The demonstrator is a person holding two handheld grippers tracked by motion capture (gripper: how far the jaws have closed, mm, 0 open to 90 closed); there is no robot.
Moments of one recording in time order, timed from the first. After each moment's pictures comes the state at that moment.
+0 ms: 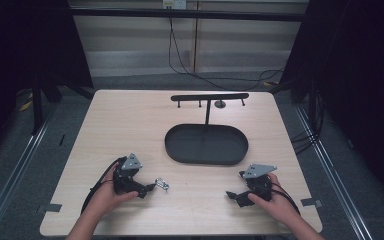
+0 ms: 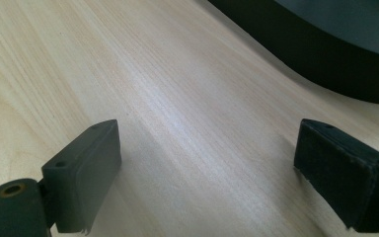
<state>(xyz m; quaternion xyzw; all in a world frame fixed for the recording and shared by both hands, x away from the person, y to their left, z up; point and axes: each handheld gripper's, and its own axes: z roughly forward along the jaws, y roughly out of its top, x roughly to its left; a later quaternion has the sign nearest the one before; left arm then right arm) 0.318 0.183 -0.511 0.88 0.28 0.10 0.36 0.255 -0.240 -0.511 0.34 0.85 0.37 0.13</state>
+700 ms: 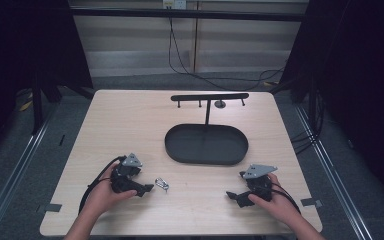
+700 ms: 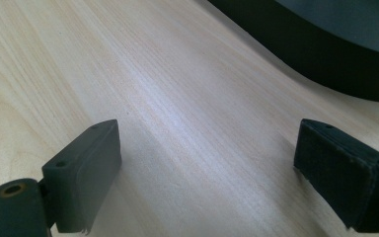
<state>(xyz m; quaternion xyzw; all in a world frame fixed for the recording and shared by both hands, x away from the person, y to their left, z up) 0.315 0.182 -0.490 0.90 0.30 0.04 0.31 0.254 -0.240 -0.511 0.35 0.85 0.37 0.13</state>
